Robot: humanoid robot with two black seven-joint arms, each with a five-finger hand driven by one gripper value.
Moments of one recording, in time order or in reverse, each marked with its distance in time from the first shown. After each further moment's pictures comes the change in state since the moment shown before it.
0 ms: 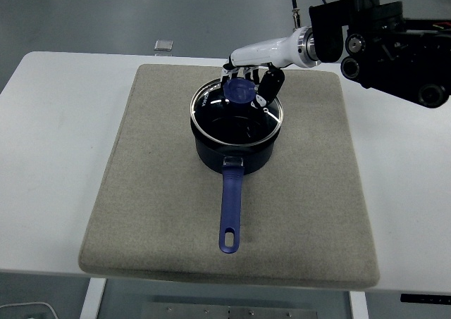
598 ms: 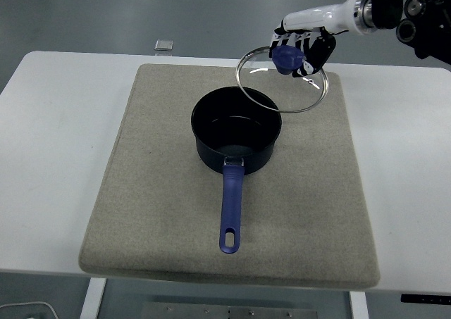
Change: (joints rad) left arm -0.001 0.000 0.000 0.000 0.000 0.000 0.000; right arm 0.029 -0.137 -0.022 -0.085 0.007 0.058 0.009
